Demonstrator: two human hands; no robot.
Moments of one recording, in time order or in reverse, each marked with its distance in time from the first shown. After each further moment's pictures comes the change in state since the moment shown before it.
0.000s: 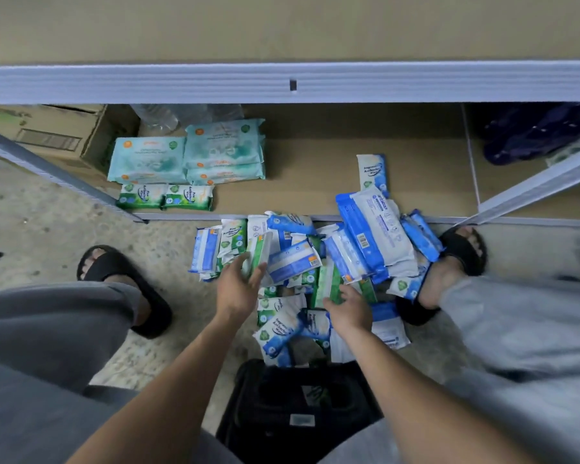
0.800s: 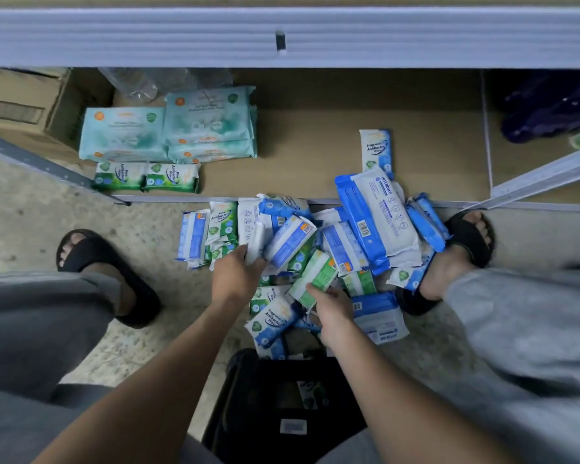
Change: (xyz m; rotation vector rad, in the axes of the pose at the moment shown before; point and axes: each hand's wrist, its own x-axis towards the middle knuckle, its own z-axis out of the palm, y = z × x) left_hand 0.025 0.003 0.024 0.215 -0.014 -0.063; right_hand 0.010 -0.002 0.036 0.557 -0.020 0.397
